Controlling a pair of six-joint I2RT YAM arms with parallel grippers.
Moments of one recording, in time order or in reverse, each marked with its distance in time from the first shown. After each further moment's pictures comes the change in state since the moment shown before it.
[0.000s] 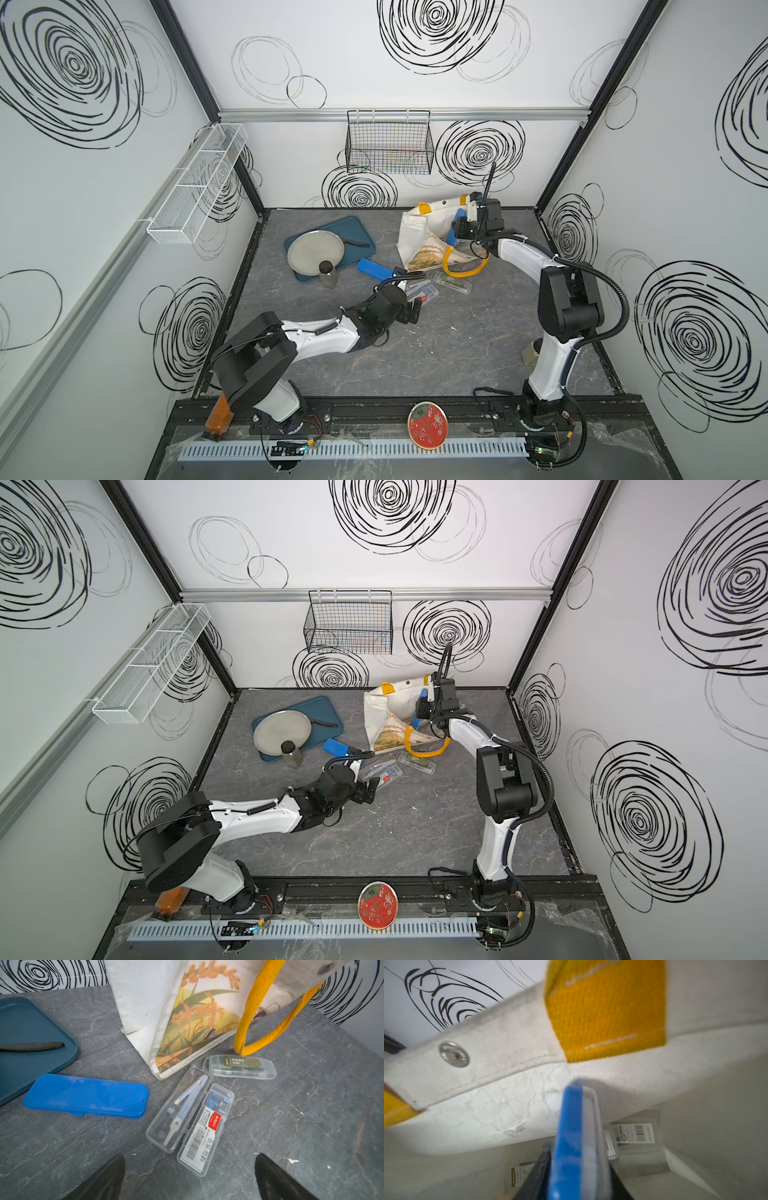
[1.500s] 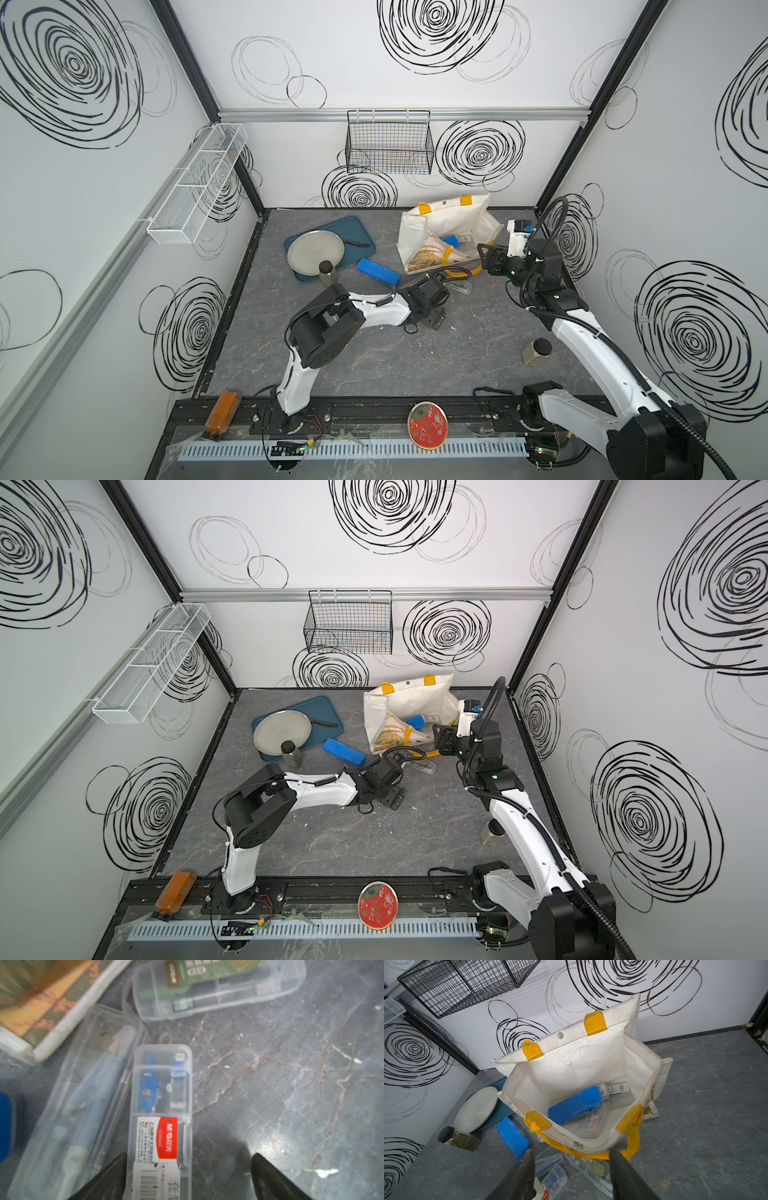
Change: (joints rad) left arm -0.071 0.474 0.535 -0.484 0.130 0.096; right arm -0.017 -0.861 -0.618 -0.009 -0.019 0.061
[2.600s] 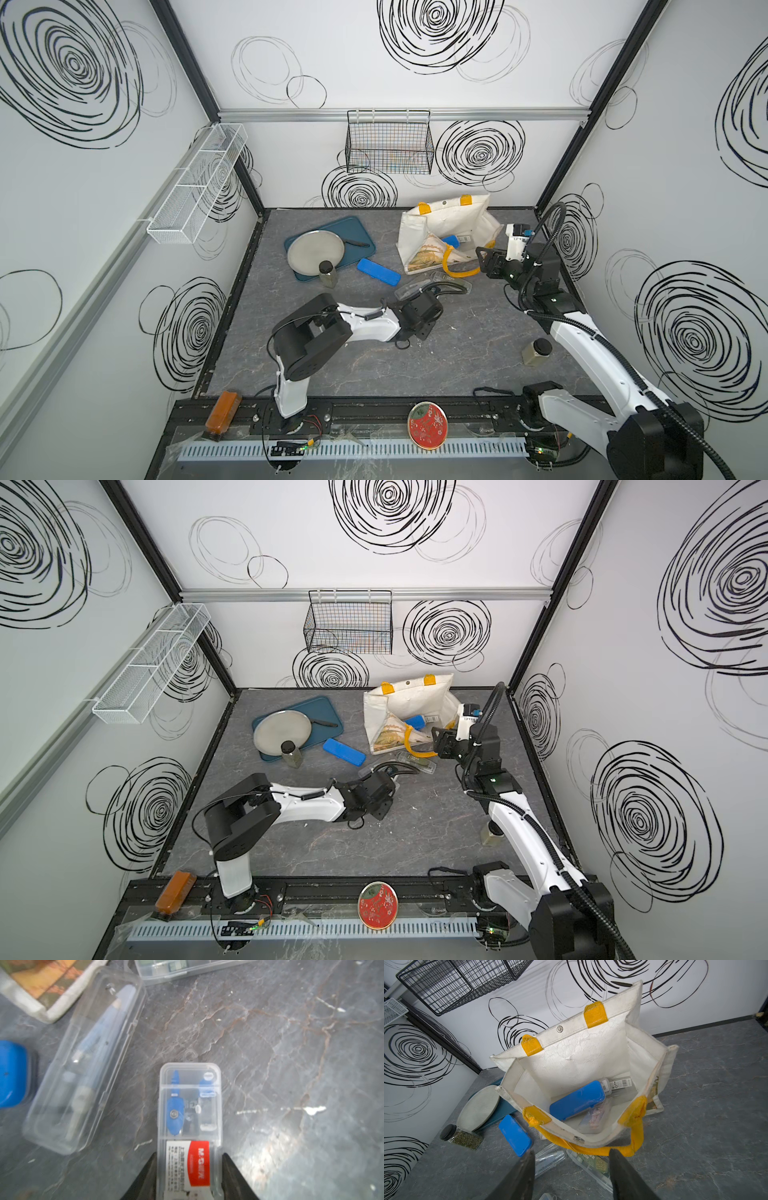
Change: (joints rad) left arm -0.047 -0.197 -0.278 0.138 -0.076 -0.021; right arm 0.004 -0.004 -0.045 0.041 -0.016 0.018
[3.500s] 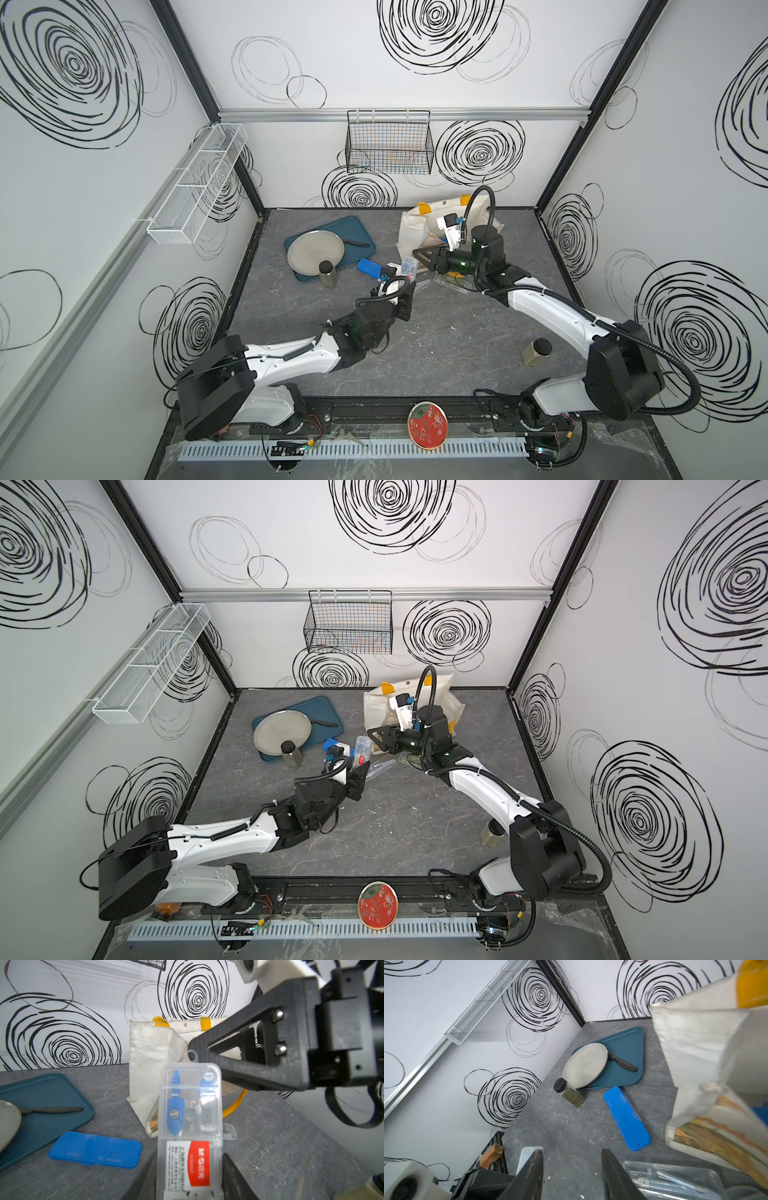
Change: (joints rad) left arm 0.025 -0.523 -0.386 0.638 -0.225 -0.034; right arm 0.298 0.389 0.229 0.209 -0.417 0.132
